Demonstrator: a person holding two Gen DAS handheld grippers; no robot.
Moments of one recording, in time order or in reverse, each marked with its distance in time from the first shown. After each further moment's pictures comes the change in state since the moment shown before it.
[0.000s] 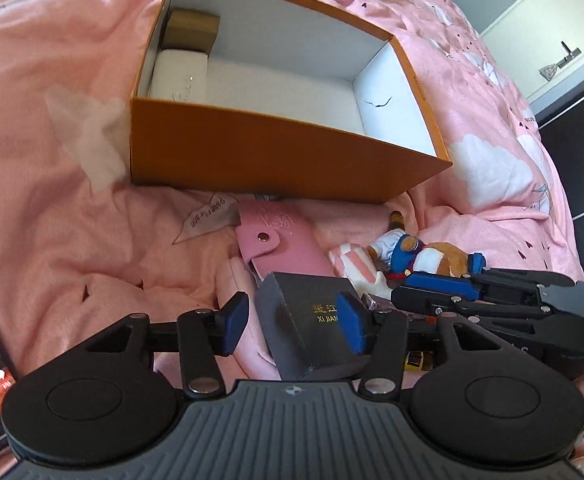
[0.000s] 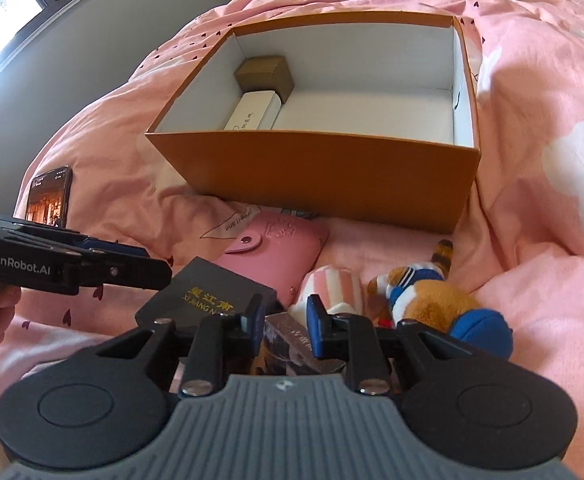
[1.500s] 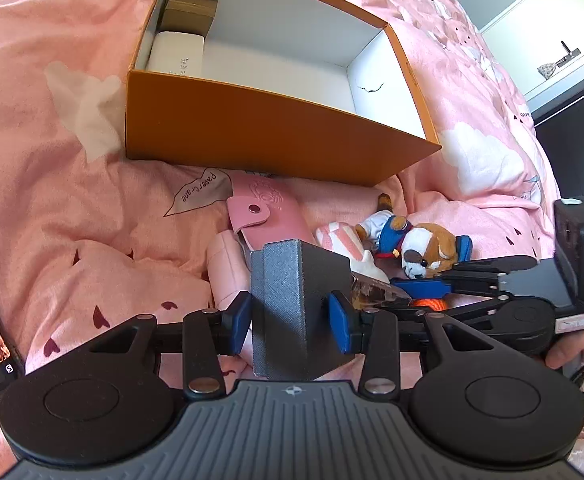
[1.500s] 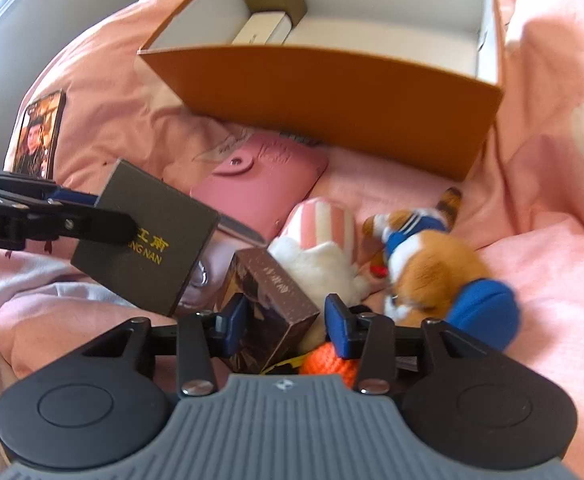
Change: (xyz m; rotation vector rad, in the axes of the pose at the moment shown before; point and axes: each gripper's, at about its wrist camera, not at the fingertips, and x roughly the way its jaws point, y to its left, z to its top) left arm -0.007 -0.013 -0.013 -0.007 0.022 -0.006; right arm 0.028 -0.017 -0.006 -0.077 0.247 0.048
